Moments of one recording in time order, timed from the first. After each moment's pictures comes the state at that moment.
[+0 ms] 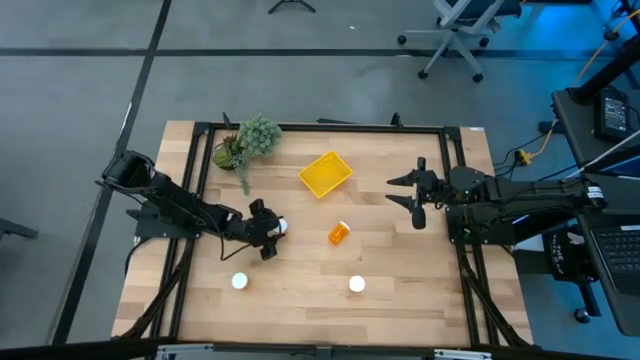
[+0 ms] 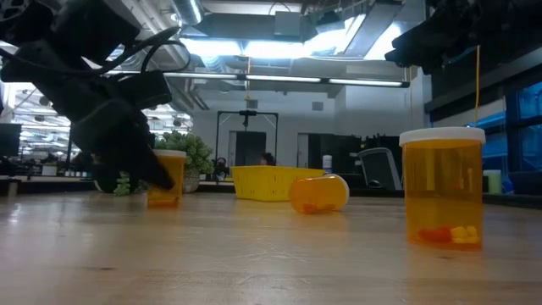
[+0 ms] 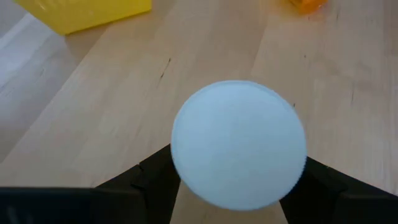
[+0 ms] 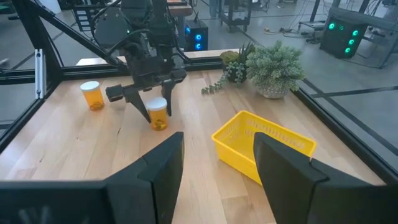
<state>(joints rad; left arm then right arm) -0.30 1.45 0.42 0.19 -0.49 -0.48 0.00 0.63 0.46 -0.05 0.15 0.04</state>
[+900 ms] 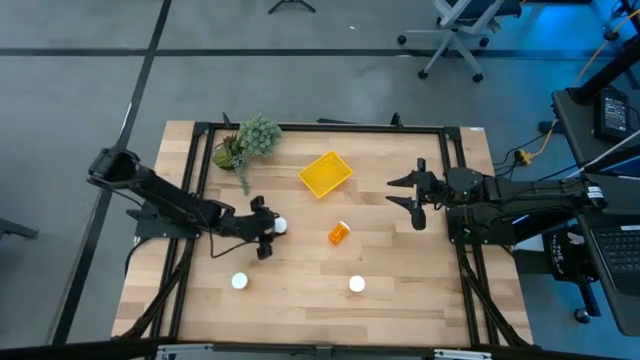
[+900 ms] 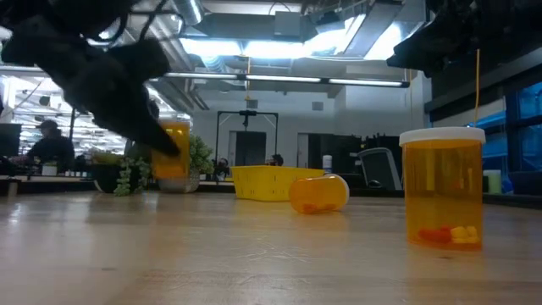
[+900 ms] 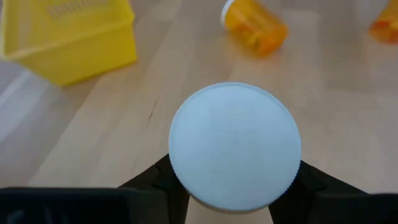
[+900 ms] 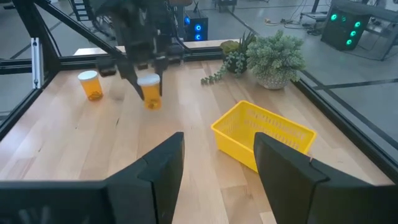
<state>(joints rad) -0.30 1.29 0.42 0.16 -0.44 -0.37 0.00 0.63 0.46 -0.09 0.15 0.04</state>
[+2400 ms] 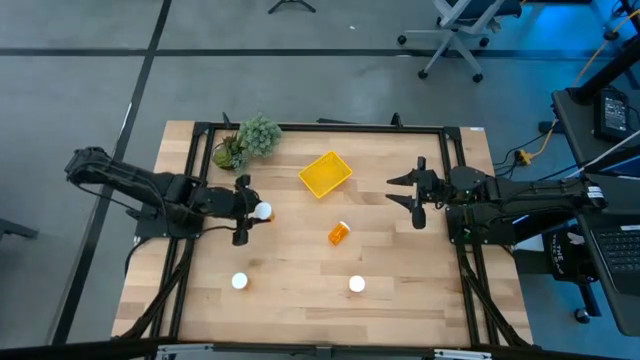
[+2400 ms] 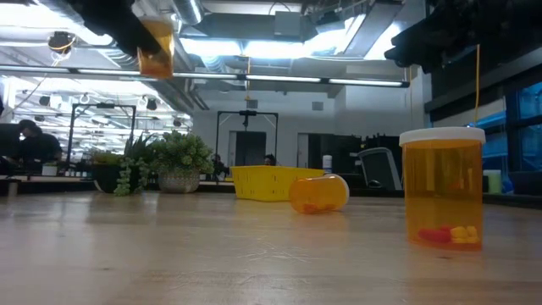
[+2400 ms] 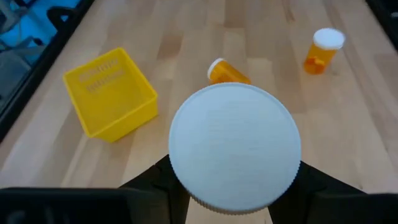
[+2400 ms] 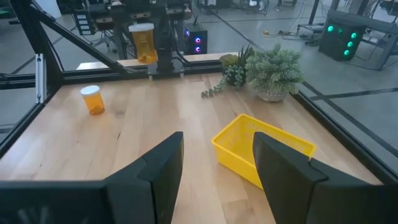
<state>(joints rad) -0.24 0.89 0.71 -0.47 -0.30 -0.16 0.00 0.63 0.46 -0.04 0.15 0.05</state>
